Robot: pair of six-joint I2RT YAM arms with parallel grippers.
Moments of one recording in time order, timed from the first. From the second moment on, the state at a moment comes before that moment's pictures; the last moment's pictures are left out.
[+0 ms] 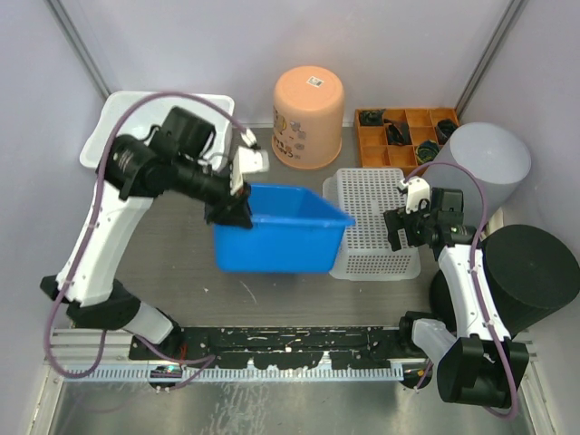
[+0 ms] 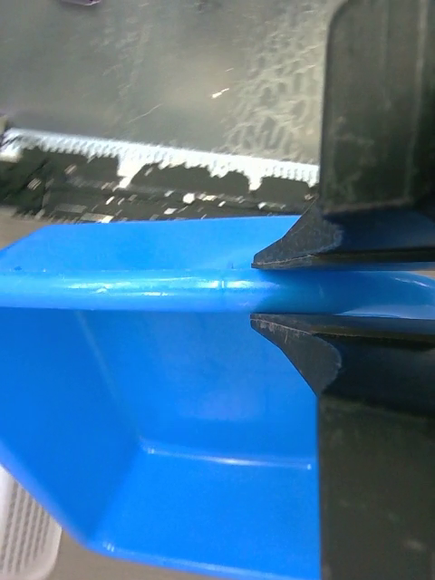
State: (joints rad) left arm -0.57 1.57 2.24 -1.59 0.69 0.53; right arm -0.12 0.99 0.78 -0.65 -0.23 -0.38
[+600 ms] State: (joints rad) left arm -0.97 1.39 2.22 -1.59 0.52 0.33; right arm -0.12 1.02 0.78 -0.65 -0.24 -0.38
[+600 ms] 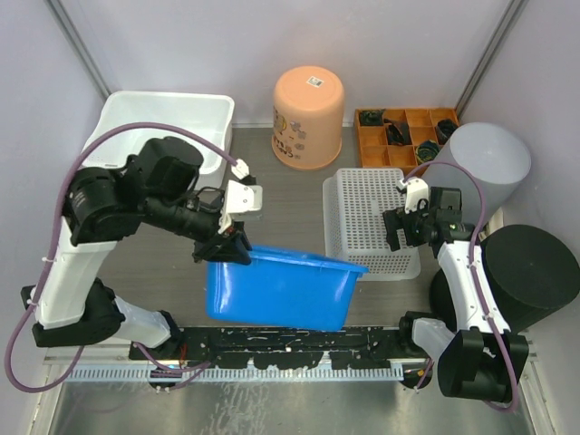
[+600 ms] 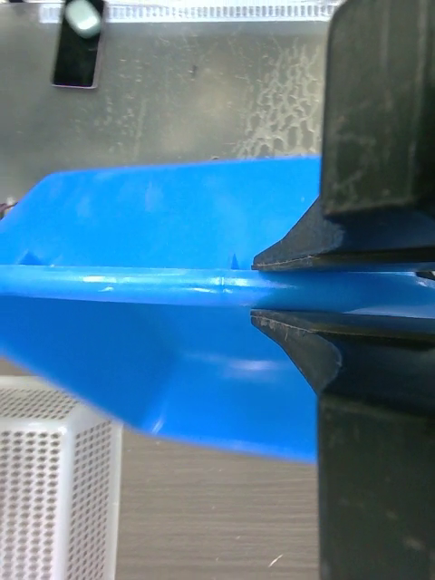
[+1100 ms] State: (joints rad) left arm -0.66 1.48 2.39 -1.59 0.78 0.17; right arm -0.12 1.06 0.79 -0.64 -0.26 -0.36
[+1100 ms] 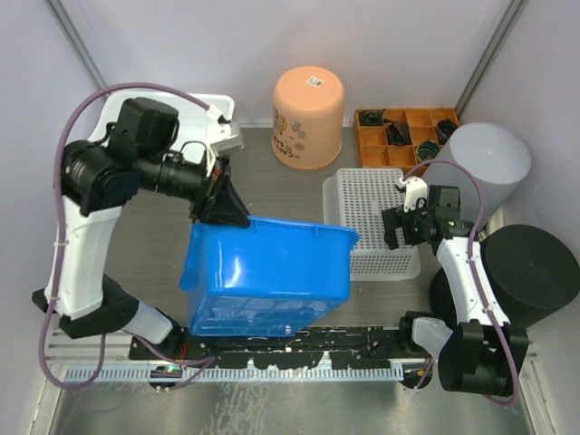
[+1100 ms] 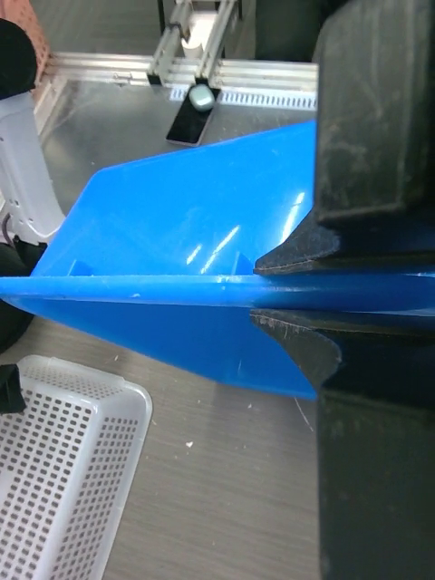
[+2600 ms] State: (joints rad) left arm -0.08 2.40 2.36 -1.33 0.89 -0.01; right arm -0.11 1.07 0.79 -0.64 -0.28 -0.37
